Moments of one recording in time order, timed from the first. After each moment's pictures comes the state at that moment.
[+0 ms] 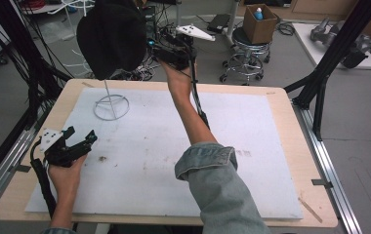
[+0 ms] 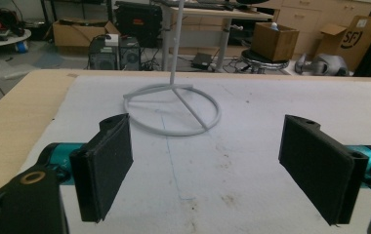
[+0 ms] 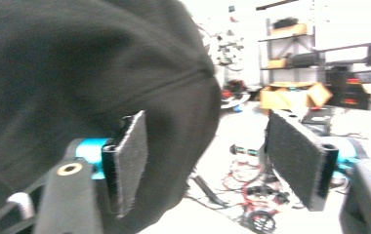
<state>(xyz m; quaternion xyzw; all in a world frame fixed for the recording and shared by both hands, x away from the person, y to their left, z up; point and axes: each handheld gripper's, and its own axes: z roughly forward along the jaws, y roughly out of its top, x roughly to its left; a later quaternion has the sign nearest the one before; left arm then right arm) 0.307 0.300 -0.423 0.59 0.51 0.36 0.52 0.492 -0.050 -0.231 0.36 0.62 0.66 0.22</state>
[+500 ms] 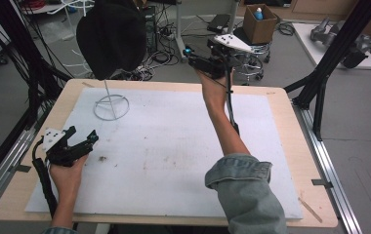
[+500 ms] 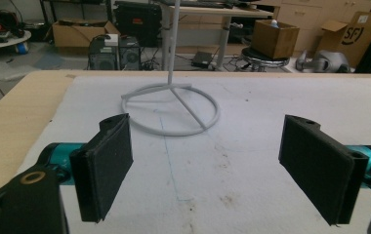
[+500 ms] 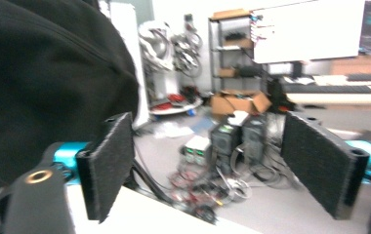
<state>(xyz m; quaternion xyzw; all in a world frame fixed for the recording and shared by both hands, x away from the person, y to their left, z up) 0.309 0.296 -0.422 0.59 0.50 0.36 0.51 0.462 -0.138 -0.234 0.39 0.61 0.62 0.31</state>
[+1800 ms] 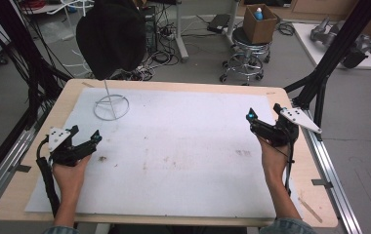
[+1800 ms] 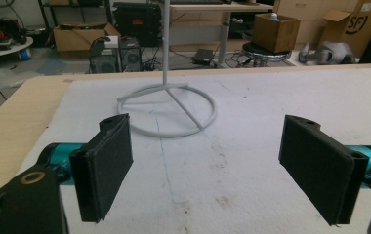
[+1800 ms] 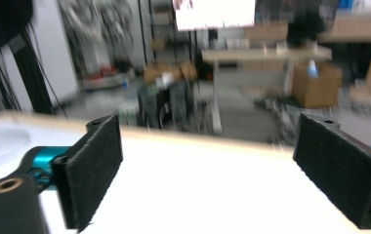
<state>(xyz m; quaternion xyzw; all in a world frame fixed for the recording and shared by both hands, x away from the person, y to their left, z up) 0.310 0.287 -0.421 0.61 0.49 0.37 0.50 0.333 -0.294 -0.340 0.48 0.60 0.53 0.37</state>
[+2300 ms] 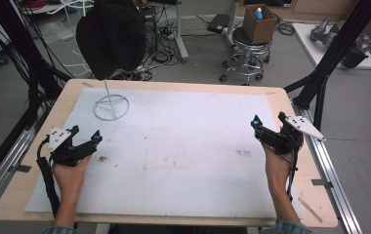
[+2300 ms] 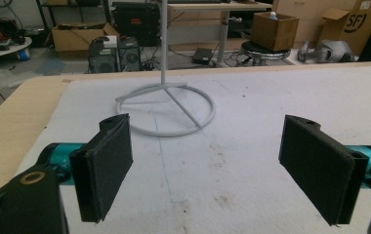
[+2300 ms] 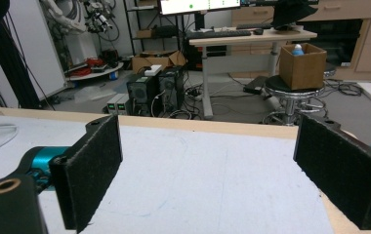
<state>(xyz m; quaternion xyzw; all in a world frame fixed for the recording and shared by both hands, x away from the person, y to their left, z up) 0.310 0.286 -0.421 0.61 0.49 0.37 0.50 0.320 -0.304 -0.352 0.50 0.58 0.52 0.37</state>
